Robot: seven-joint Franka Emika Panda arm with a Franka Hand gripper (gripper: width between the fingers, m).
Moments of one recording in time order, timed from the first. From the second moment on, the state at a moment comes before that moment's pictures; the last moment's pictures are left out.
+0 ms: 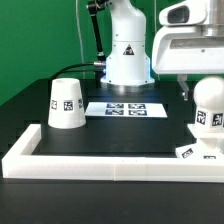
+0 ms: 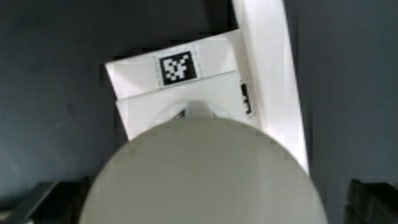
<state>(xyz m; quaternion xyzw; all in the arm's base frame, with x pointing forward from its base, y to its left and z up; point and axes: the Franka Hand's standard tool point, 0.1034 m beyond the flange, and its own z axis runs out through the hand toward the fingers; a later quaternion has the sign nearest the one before) 0.609 0.111 0.113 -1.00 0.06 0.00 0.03</state>
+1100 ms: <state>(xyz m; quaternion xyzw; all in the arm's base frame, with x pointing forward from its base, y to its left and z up) 0.613 0.101 0.113 -0.91 -0.40 -0.02 0.00</state>
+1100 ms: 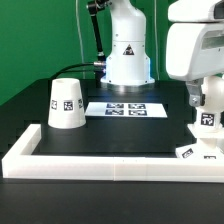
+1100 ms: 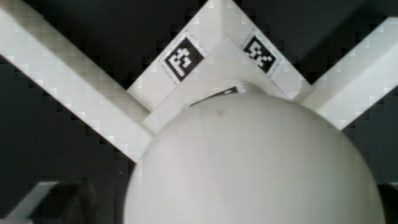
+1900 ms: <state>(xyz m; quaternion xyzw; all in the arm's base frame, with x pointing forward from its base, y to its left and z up) 0.613 0.099 0.111 -0.86 -0.51 -0.01 -0.02</state>
